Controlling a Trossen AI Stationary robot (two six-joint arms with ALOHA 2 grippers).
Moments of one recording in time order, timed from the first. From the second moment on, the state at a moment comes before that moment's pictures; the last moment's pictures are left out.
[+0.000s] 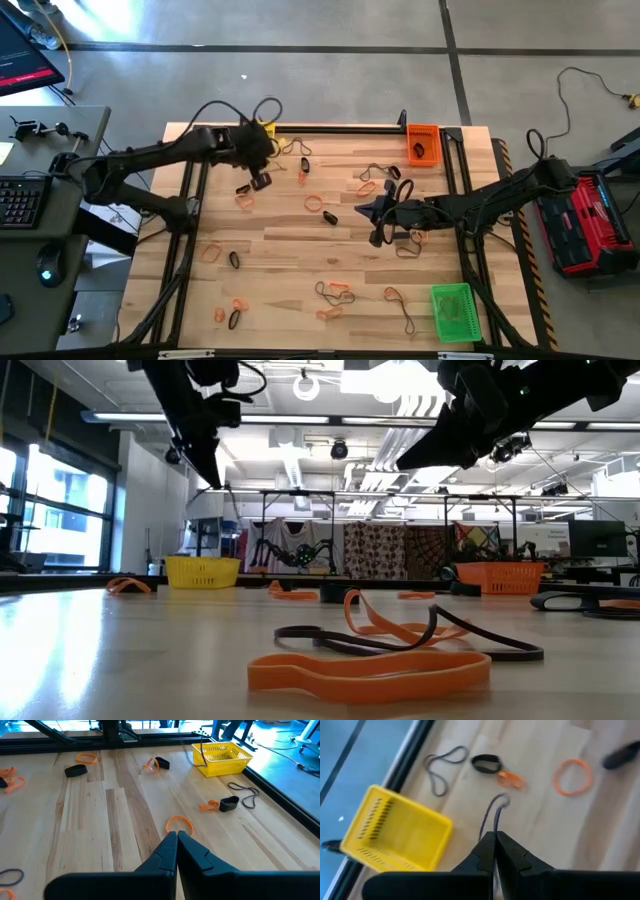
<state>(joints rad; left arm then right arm) 0.44 1.28 1.09 -0.84 -0.16 0.08 0.21 1.25 0.59 0.20 0.47 0.15</state>
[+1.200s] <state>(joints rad) 0.89 1.51 1.35 -0.89 -0.06 0.14 0.21 1.38 0.59 0.30 0.47 0.11</state>
